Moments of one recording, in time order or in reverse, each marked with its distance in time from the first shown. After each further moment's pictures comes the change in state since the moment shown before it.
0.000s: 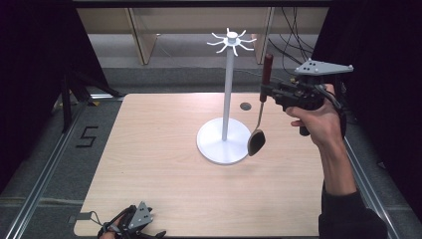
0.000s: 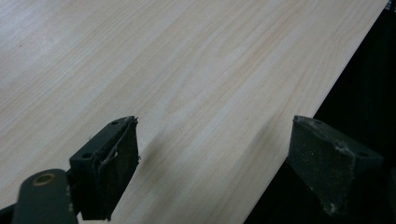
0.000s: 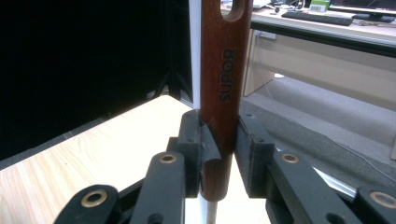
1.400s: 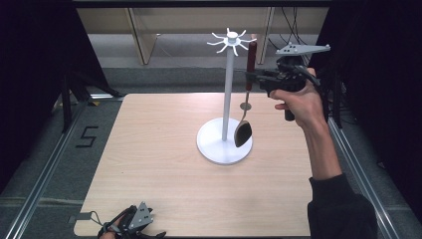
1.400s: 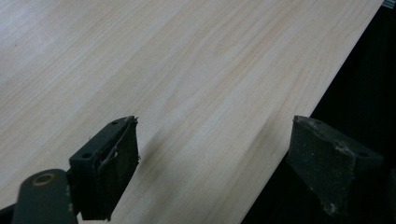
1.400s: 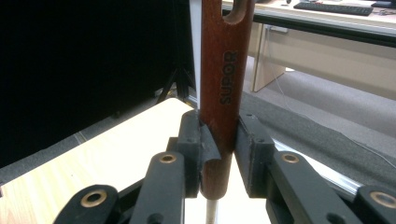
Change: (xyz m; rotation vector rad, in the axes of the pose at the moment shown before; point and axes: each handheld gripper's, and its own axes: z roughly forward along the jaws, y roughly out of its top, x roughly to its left) left arm 0.000 0.000 0.001 0.005 -0.003 0.006; right arm -0.002 0.028 0.039 0.036 0.034 0.035
